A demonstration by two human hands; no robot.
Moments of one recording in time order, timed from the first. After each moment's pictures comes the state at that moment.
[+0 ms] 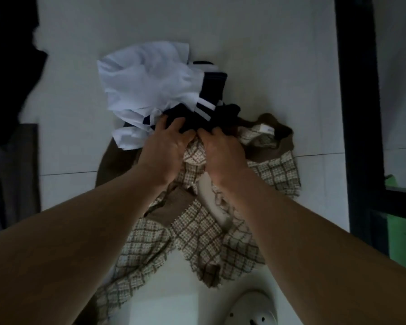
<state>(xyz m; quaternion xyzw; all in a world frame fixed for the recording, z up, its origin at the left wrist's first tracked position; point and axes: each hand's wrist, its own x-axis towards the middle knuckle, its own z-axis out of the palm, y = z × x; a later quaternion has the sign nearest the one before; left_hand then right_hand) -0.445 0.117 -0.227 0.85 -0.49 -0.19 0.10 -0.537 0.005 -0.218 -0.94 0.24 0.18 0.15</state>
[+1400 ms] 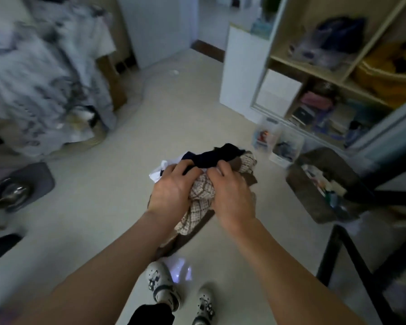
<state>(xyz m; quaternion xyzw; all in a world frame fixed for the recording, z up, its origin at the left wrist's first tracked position) -0.517 0.455 0.616 0.97 -0.13 0.06 0.17 -0.520 0.309 0.625 -0.99 -0.10 -0.04 0.12</state>
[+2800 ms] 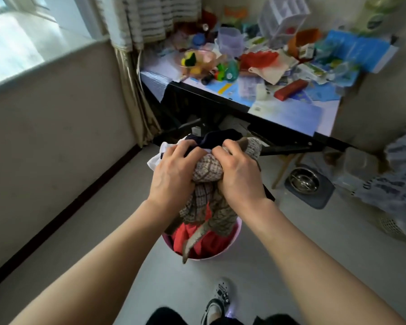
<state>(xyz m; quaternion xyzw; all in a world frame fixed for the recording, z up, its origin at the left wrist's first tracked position) -1.139 1.148 0.700 0.79 0.55 0.27 0.00 -0.986 1.146 0.704 -0.59 -0.77 0.01 0.23</state>
